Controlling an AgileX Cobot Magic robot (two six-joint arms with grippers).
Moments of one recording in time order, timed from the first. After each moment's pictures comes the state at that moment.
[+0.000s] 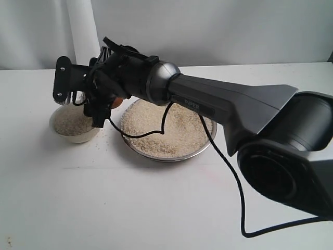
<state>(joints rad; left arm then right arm) 0.04 0.00 0.01 0.02 0.28 -0.25 0.81 2.46 -2.16 -0.32 0.53 -0.63</state>
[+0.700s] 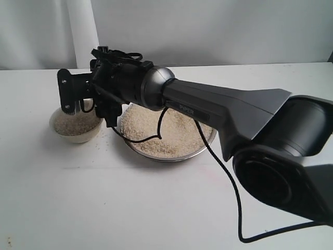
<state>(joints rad) 0.04 0.00 0.01 0.02 0.28 -0.25 0.83 2.47 -2.16 -0.60 0.60 -0.60</state>
